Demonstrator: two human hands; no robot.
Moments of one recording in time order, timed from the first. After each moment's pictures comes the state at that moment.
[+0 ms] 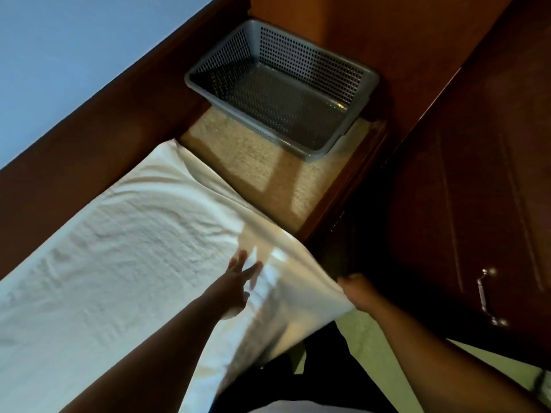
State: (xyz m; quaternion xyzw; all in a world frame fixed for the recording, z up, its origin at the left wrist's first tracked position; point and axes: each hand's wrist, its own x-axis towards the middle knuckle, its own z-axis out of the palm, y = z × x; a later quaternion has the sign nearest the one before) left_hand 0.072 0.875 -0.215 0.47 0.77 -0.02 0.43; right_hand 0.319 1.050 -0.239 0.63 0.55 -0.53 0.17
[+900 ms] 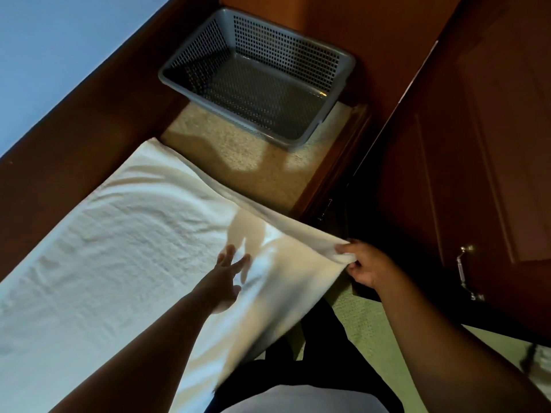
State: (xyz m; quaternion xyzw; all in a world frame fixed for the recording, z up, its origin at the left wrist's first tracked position) left_hand 0.081 0.876 -0.212 0.45 0.78 -0.04 0.43; right_hand 0.338 1.086 -0.231 0.64 0.25 -0.73 -0.03
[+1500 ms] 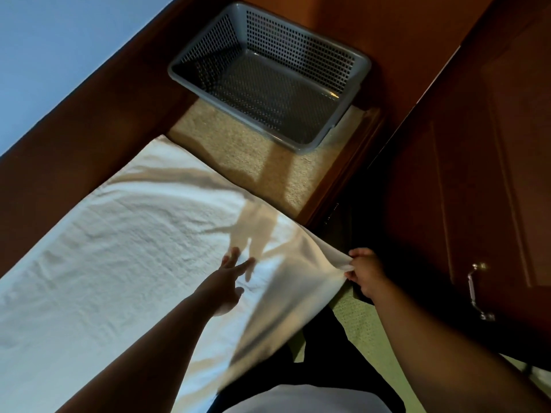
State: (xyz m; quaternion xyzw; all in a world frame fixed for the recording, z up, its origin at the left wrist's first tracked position) left_hand 0.076 0.878 -0.210 0.44 0.78 -0.02 0.45; right_hand 0.335 1.085 -0.271 0.71 0.33 -0.61 -0.06
